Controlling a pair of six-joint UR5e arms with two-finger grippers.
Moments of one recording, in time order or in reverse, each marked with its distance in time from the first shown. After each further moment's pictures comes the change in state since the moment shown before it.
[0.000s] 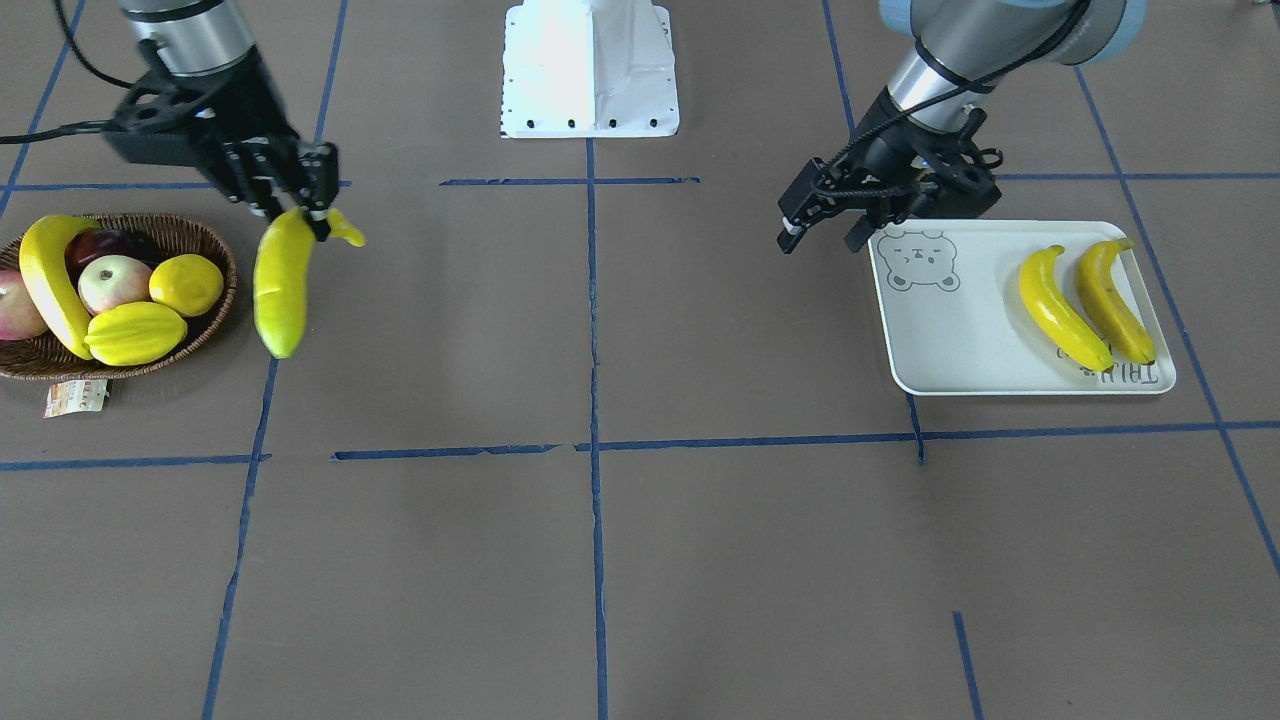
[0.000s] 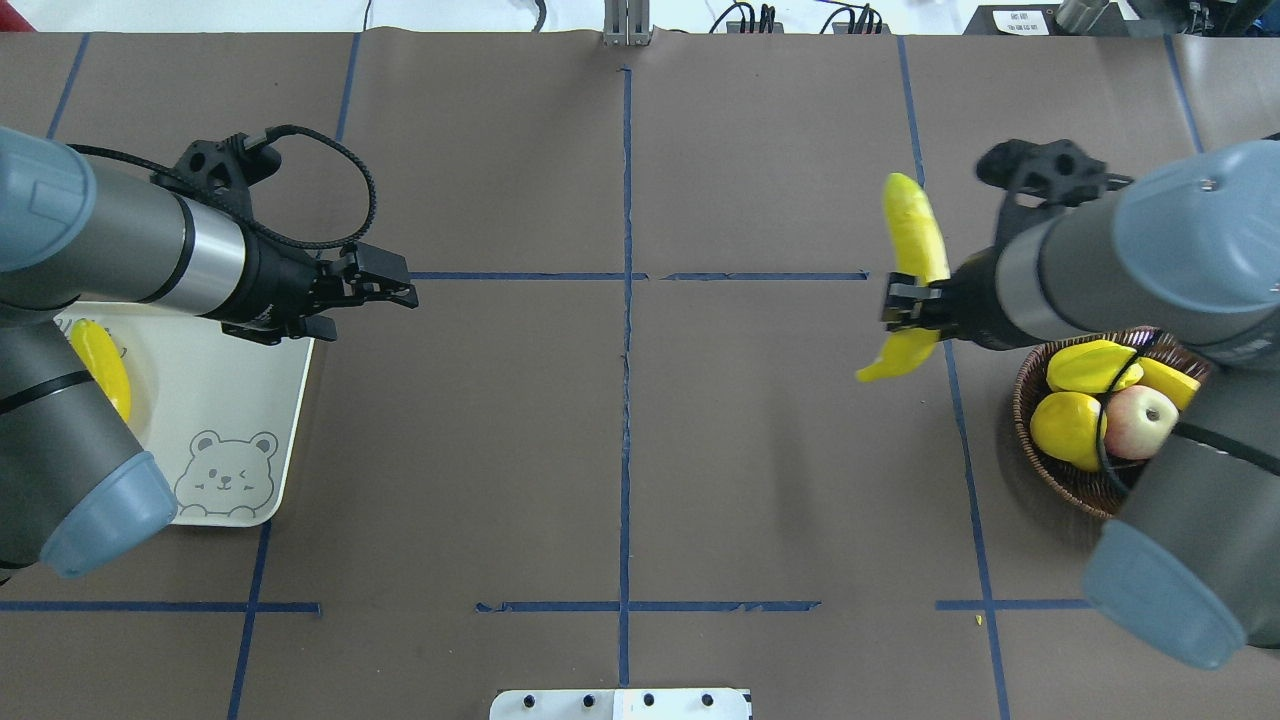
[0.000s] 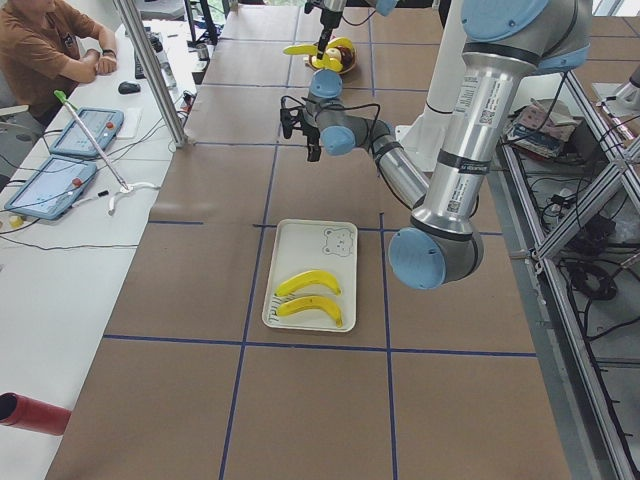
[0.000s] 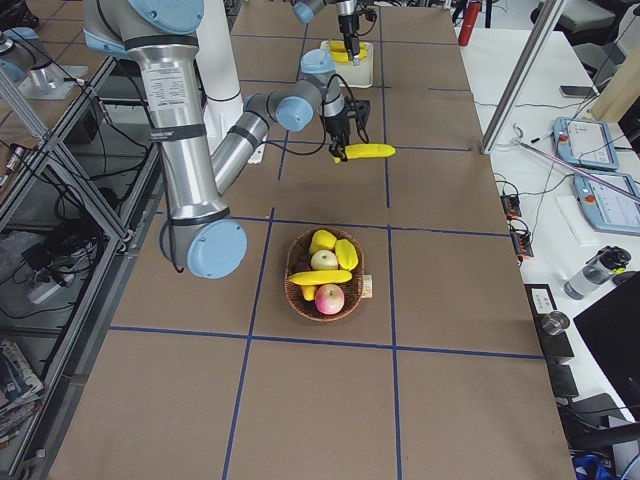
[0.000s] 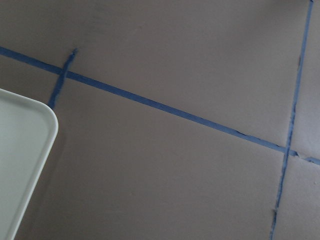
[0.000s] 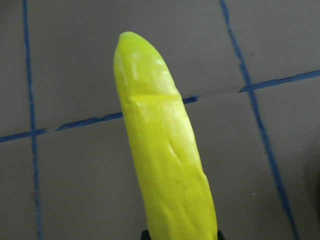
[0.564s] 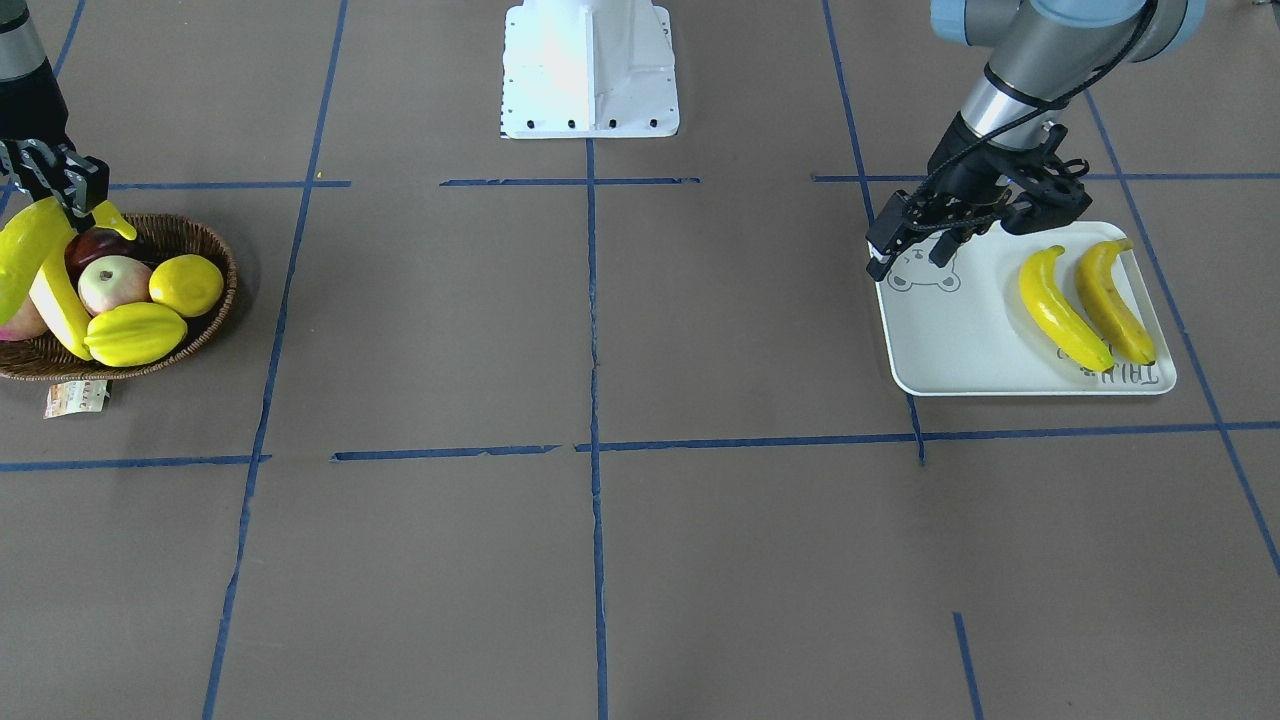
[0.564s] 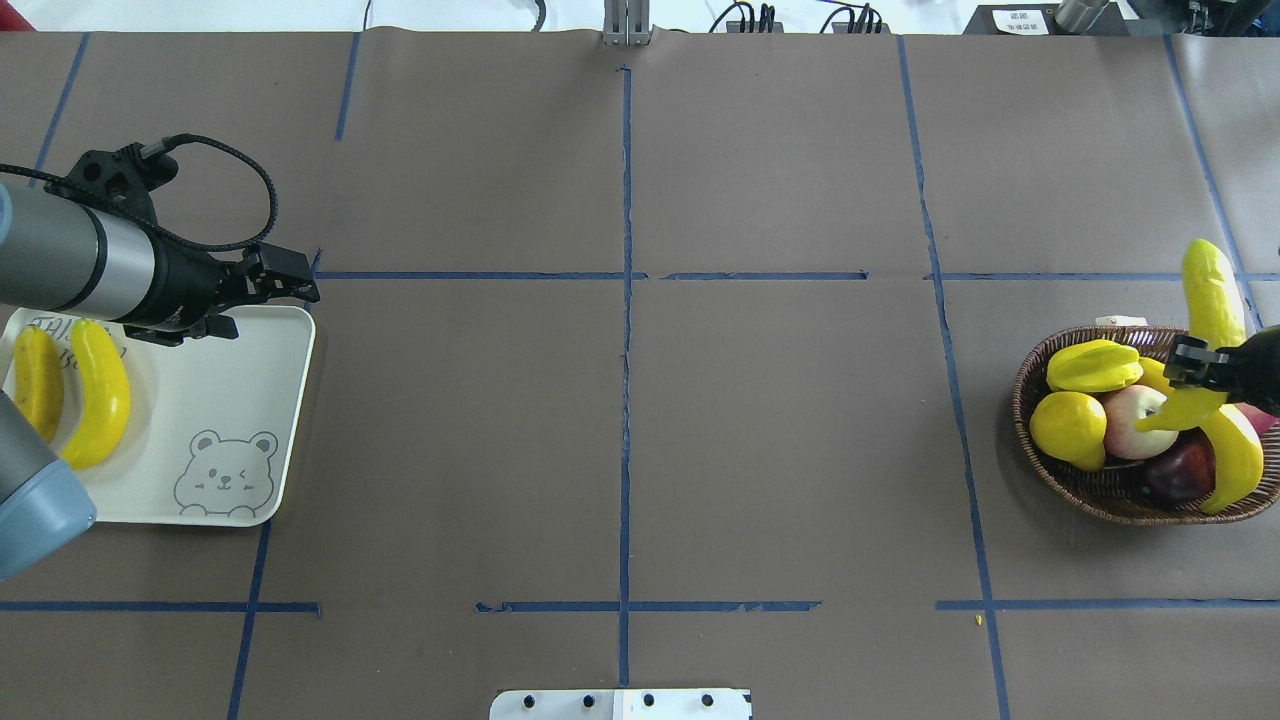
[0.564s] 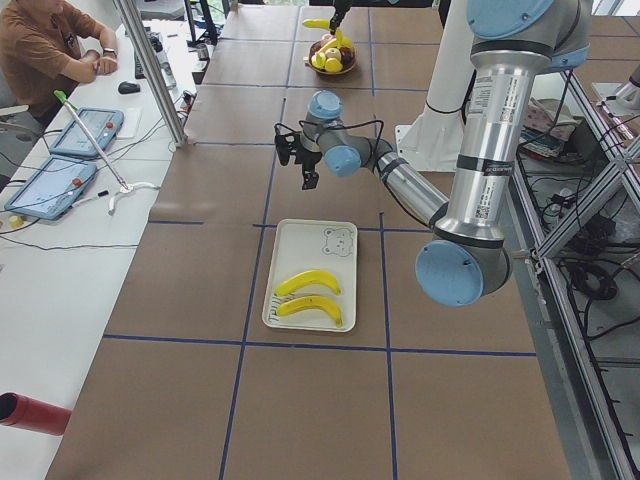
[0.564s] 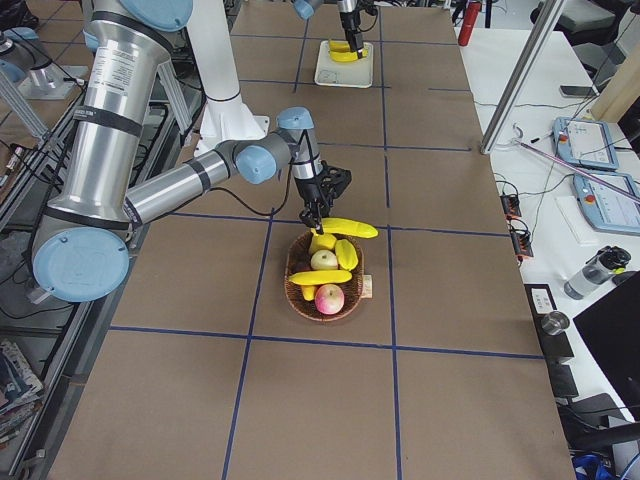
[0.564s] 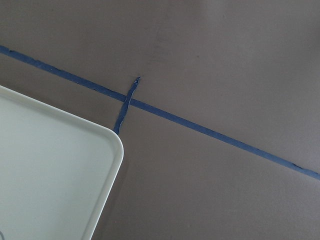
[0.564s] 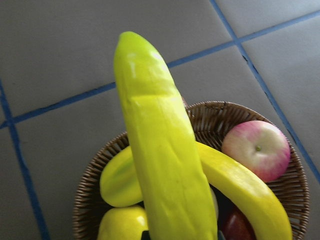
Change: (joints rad) left arm -0.057 0.156 -0.016 0.007 0.050 0.012; right arm 0.159 -0.564 0.086 0.175 -0.068 0.005
